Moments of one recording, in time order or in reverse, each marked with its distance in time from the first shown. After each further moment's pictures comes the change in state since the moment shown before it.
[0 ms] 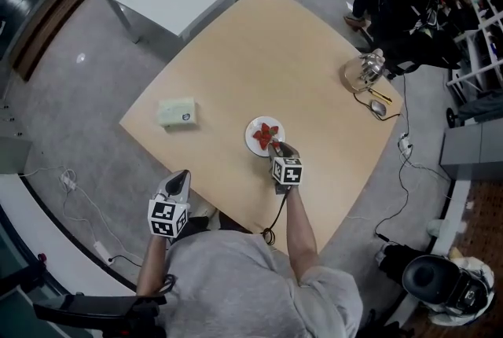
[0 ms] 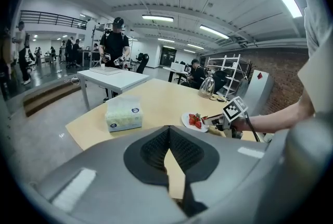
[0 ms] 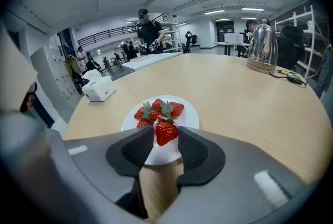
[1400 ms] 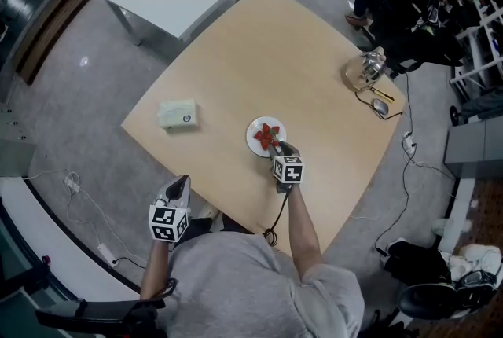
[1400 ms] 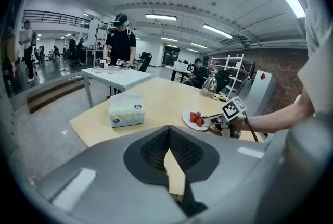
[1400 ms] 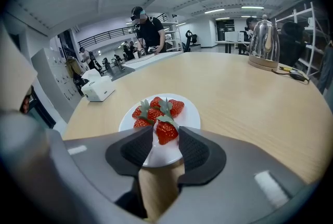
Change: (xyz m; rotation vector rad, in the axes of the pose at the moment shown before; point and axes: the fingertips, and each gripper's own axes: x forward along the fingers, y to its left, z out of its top) left arm -0.007 0.000 -0.008 -0.025 0.014 0.030; right arm 0.010 -0.002 -0.001 0.008 0.001 0.018
